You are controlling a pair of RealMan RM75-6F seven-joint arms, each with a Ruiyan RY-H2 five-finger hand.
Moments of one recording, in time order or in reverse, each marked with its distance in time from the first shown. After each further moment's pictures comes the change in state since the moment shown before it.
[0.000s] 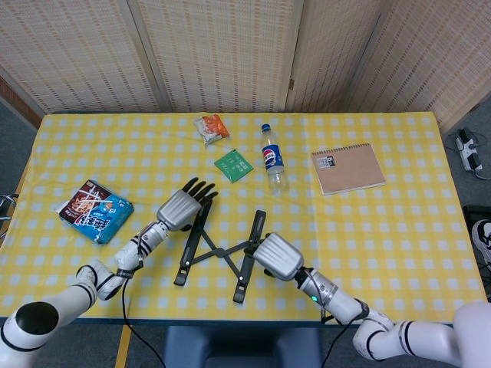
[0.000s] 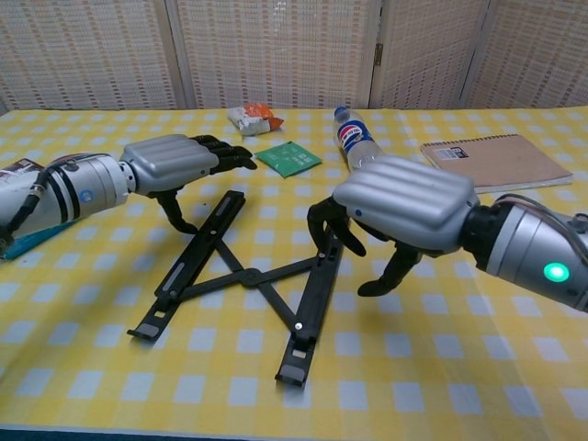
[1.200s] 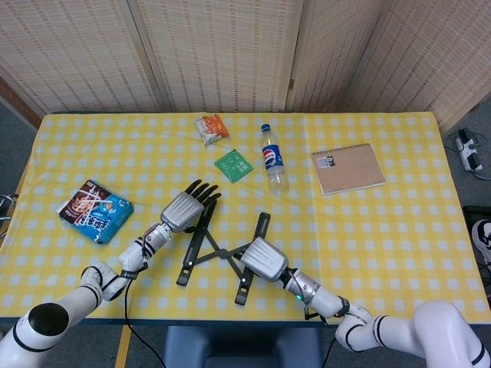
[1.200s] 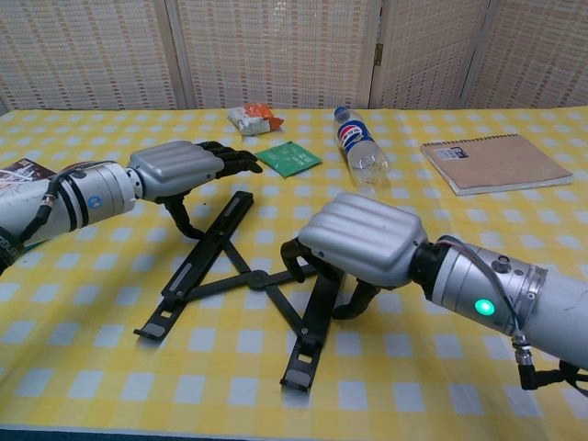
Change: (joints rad) left arm -0.007 -0.045 0.030 0.058 -0.019 0.018 -0.081; right arm 0.064 -0.189 -0.040 0.276 -0.038 0.015 0.045
